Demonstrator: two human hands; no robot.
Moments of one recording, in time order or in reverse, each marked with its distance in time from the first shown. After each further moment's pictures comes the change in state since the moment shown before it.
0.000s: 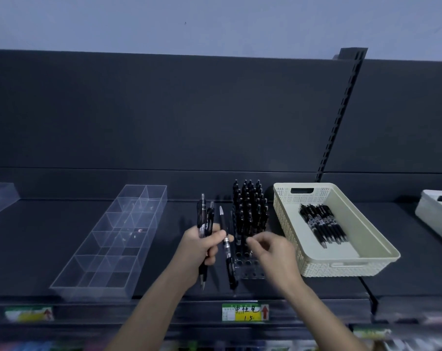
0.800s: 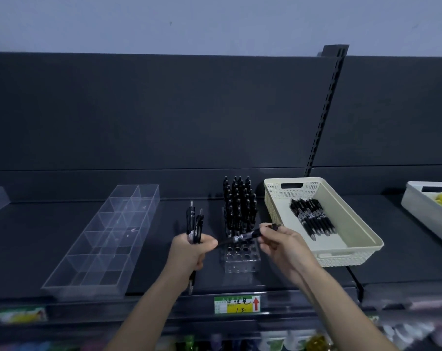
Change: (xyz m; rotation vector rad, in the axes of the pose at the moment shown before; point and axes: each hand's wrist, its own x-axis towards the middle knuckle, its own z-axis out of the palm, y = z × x) left_hand -0.005 -0.017 0.001 0.161 0.140 -0.021; right_hand 0.002 0.011 -0.039 1.110 -0.125 0.470
